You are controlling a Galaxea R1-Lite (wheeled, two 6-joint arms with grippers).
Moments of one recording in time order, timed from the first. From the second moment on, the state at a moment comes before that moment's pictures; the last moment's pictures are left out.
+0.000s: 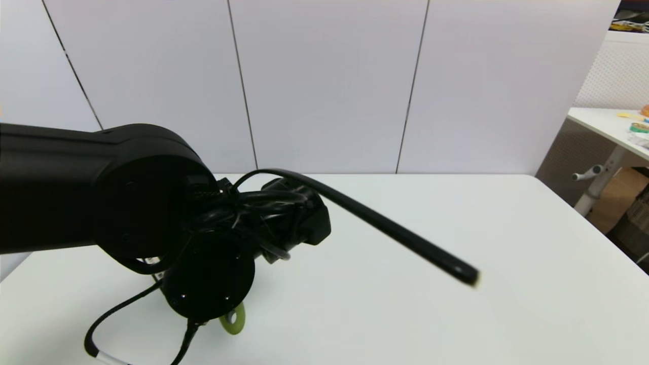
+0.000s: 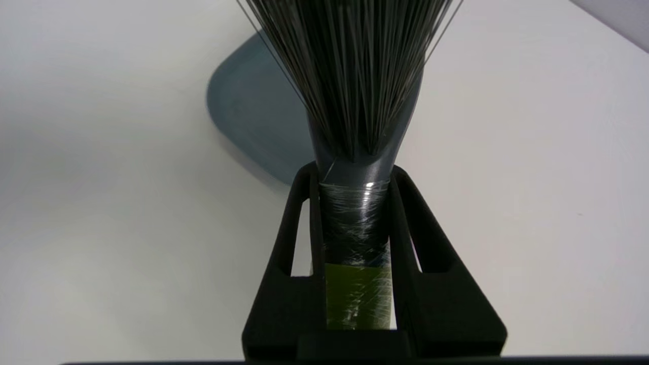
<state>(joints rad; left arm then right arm) -0.91 1.81 -1.43 0.97 0.99 -1.49 0.00 0.00 0.00 0.01 0.01 -0.01</state>
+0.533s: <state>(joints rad) -0.88 1.80 -1.38 1.08 0.99 -1.67 0.00 0.00 0.00 0.01 0.01 -0.01</state>
